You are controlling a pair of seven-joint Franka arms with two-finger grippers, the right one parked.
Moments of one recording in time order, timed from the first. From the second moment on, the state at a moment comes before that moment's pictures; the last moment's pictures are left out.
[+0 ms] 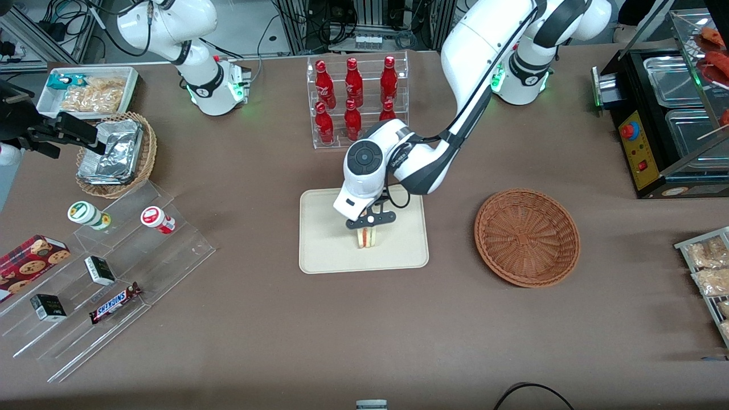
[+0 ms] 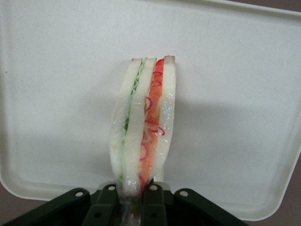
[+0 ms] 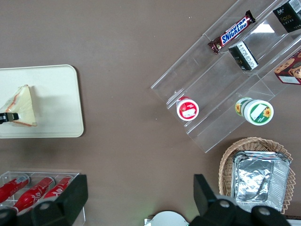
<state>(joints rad) -0.69 0.72 -0.17 -1.47 0.01 2.15 -1.01</state>
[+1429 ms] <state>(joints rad) -0.61 0.51 -0.14 -1.43 0.03 1.78 -0.88</state>
